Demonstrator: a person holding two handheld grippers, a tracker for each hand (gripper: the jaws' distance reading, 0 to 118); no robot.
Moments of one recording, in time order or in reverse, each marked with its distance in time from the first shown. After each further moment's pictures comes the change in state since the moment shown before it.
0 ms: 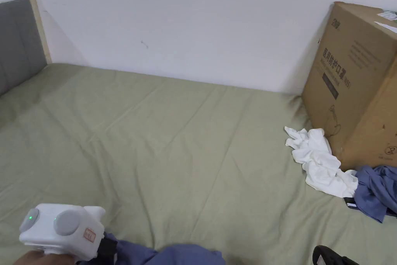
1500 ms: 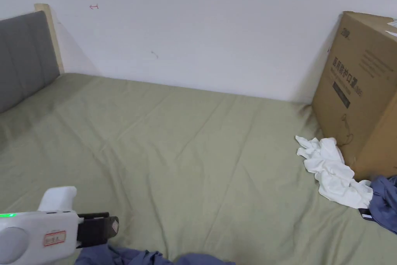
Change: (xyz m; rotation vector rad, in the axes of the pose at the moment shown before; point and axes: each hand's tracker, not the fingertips) left arm -0.001 -0.048 0.154 0.530 -0.020 0.050; right arm -0.030 -0.012 -0.013 -0.061 0.021 -0.016
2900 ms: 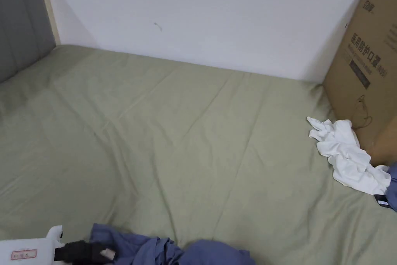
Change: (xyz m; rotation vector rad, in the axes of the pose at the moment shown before) left arm -0.139 -0.097 -0.164 -0.409 -0.567 0.644; right arm -0.029 -0.001 -0.020 -0.090 0.095 0.075
